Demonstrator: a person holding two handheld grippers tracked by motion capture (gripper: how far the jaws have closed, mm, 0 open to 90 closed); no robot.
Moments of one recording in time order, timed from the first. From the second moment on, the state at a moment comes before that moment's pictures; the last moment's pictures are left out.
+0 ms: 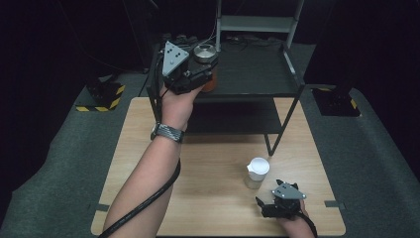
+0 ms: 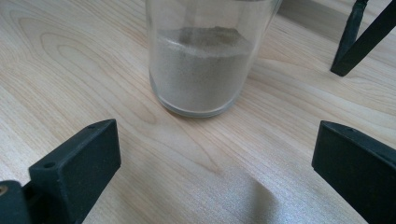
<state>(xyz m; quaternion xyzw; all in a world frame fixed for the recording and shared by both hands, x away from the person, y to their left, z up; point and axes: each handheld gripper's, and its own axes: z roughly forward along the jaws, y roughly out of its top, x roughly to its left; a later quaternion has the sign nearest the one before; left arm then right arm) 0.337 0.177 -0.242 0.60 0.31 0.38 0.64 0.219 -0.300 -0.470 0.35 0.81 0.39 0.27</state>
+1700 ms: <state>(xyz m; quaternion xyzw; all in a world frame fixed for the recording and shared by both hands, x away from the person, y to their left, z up) 0.280 0.199 -0.261 0.61 0.32 0.36 0.63 0.219 -0.299 -0.470 0.35 0.81 0.39 0.27</state>
